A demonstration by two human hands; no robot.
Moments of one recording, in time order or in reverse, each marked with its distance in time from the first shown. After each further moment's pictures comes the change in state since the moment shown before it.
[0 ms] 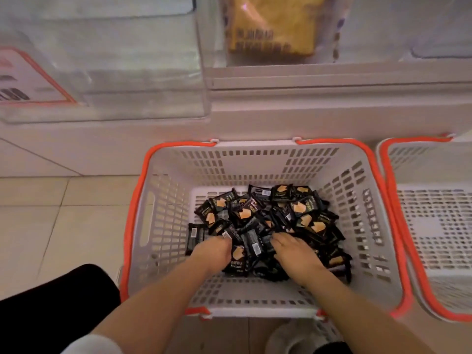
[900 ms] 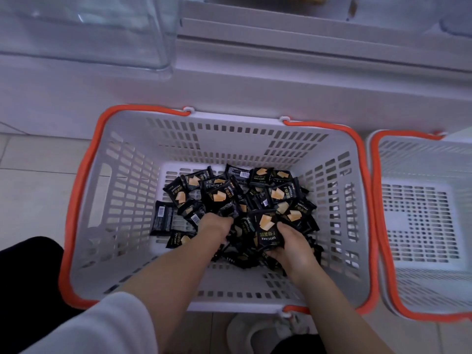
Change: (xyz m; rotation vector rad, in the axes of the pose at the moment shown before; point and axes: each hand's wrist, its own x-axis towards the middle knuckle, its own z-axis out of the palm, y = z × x) left_hand 0.073 0.059 0.022 -1.157 0.054 -0.655; right_hand -0.024 0.011 -0.024 1.924 0.188 0.797
